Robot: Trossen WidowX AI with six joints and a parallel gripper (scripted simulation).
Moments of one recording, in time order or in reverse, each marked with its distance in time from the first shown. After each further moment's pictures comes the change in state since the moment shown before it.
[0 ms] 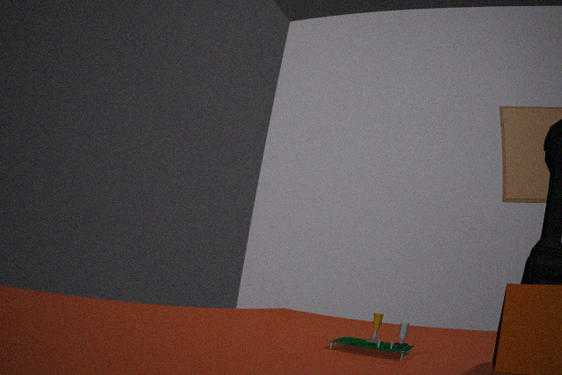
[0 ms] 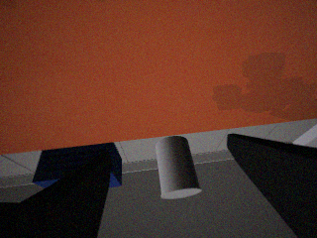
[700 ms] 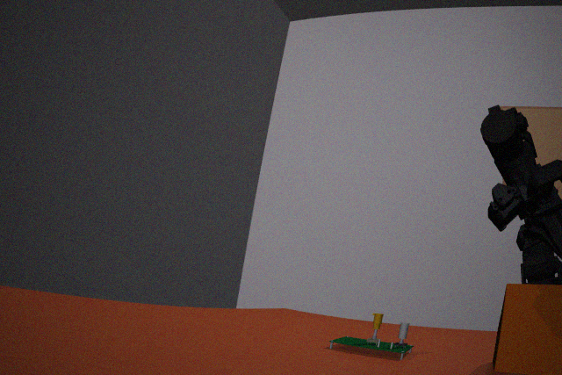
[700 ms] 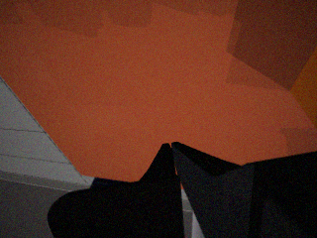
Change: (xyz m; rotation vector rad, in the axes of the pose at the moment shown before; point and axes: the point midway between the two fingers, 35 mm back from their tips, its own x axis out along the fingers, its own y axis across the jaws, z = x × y) arm -0.130 0.003 0.139 -0.095 -0.221 0.303
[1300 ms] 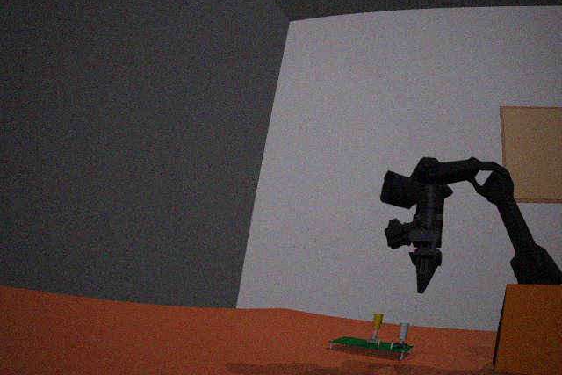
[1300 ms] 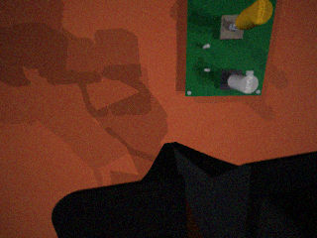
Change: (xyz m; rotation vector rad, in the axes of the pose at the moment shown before) arm -0.100 -0.165 0.201 -0.018 -0.410 -0.202
